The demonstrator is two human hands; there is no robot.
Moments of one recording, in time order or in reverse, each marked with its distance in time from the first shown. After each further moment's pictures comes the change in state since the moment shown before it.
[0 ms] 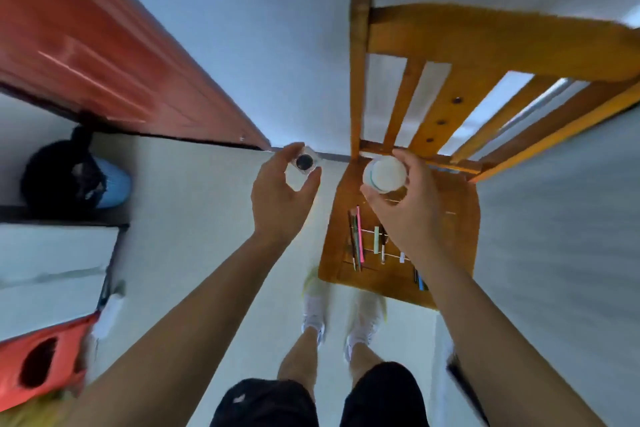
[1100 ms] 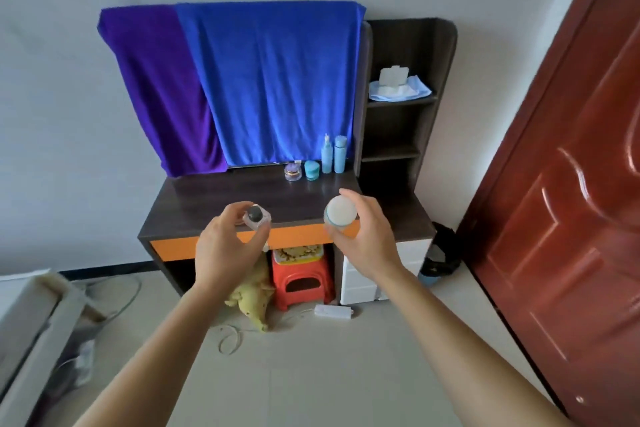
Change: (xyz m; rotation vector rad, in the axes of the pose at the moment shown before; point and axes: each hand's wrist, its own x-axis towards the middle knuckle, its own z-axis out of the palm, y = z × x) left_hand -0.530 -0.387 -0.736 0.153 1.196 -0.592; right_hand -0.597 -0.587 0.463 0.221 -0.959 -1.245
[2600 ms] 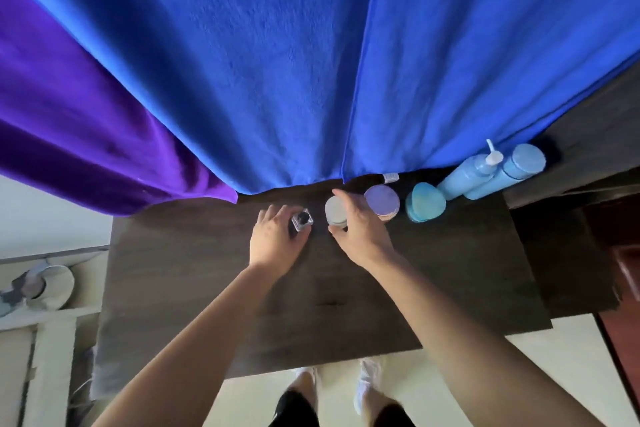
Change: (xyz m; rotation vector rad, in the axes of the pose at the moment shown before) left_hand 0.450 -0.394 0.295 0.242 -0.547 -0.247; right_hand 0.408 0.257 0.448 -0.224 -0.547 0.412
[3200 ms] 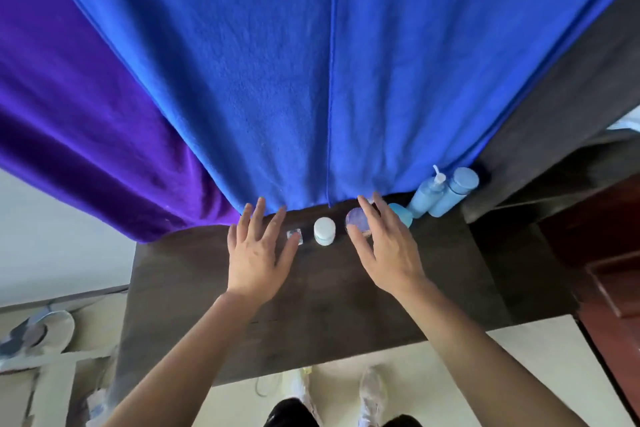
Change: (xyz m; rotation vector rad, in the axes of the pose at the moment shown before) left_hand -0.066 0.051 -0.092 0.184 0.210 0.248; right_hand -0.091 -0.030 -0.098 -0.152 0.361 -0.143
